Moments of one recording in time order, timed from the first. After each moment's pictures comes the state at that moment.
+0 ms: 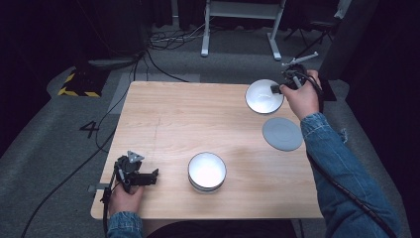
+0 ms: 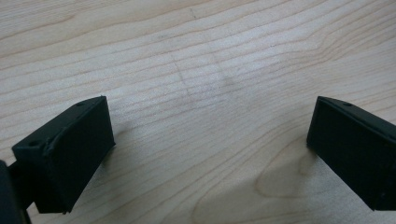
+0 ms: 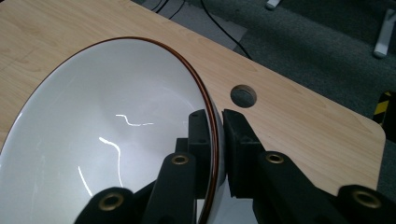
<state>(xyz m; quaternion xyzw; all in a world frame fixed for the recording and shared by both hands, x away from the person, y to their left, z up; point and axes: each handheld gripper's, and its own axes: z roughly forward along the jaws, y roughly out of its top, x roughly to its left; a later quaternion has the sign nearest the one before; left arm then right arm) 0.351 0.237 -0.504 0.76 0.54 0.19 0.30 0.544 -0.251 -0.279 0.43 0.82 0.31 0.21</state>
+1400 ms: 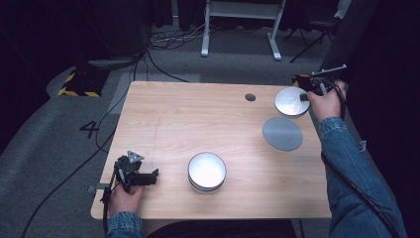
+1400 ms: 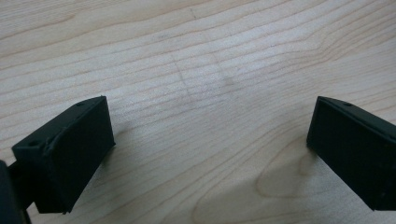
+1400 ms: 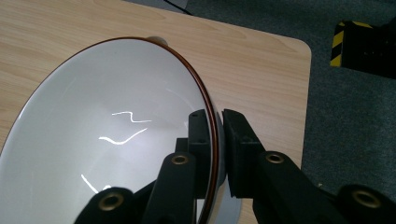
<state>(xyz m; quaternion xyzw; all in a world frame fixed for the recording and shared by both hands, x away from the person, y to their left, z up) 0.351 0.237 -0.504 0.76 0.54 0.19 0.30 0.566 -0.351 -0.327 0.55 0.77 0.27 0.21</state>
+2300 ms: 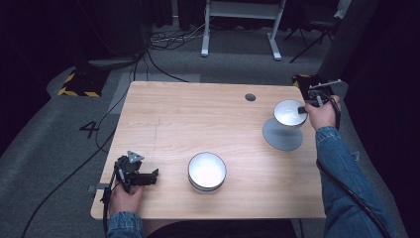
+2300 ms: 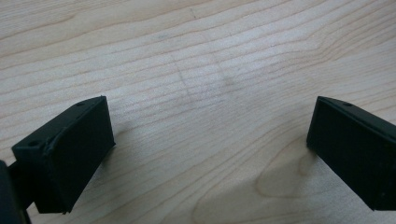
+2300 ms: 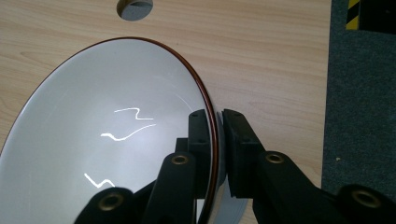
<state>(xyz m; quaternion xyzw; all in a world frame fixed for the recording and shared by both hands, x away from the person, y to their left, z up) 0.351 0.237 -0.504 0.76 0.54 0.19 0.30 0.565 -0.364 -0.380 0.58 0.75 0.26 0.16</state>
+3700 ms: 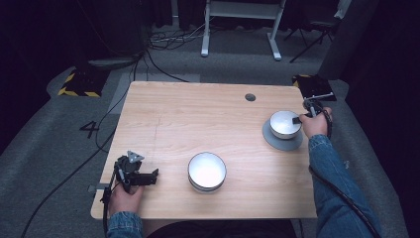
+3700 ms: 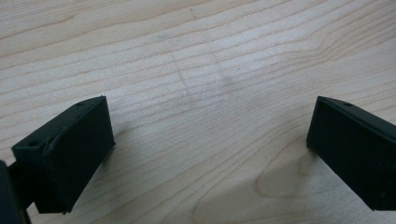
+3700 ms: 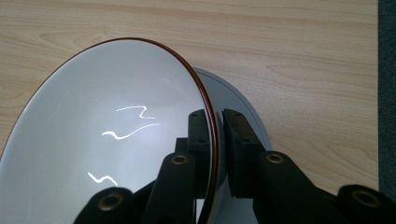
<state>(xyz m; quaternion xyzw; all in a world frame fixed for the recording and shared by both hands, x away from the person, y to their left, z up) 0.351 0.237 -0.504 0.76 0.54 0.19 0.30 0.568 -0.369 -0.433 0.60 0.74 0.26 0.13</state>
